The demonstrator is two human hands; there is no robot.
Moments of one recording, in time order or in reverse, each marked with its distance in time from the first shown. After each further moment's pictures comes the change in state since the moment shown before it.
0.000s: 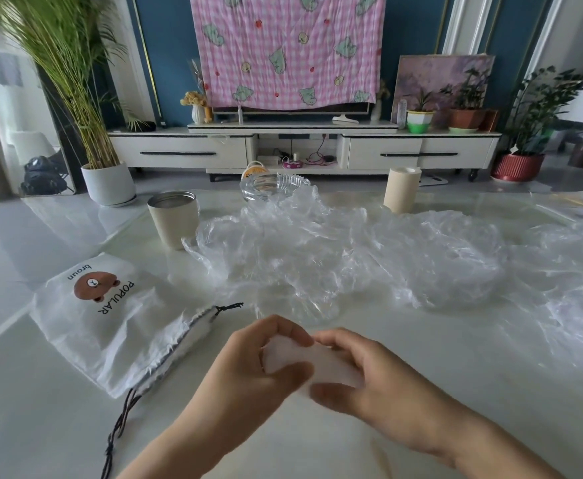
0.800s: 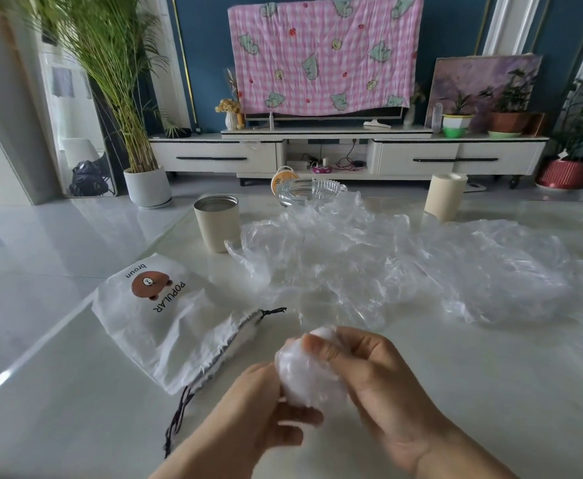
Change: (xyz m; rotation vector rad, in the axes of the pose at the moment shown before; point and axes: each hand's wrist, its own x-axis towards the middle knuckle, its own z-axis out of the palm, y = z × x) left_hand -0.007 -0.011 -0.023 -0.505 0.048 -0.549; right_hand 0.035 -0.021 0.053 0.522 0.114 -0.124
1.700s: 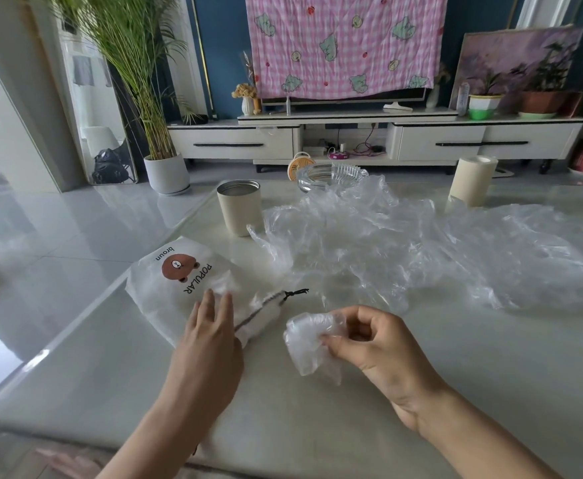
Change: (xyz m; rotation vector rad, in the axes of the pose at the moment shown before) left_hand 0.029 -0.010 -0.091 1.387 0.601 0.446; right_hand 0.020 0.022 0.000 -0.191 0.167 0.037
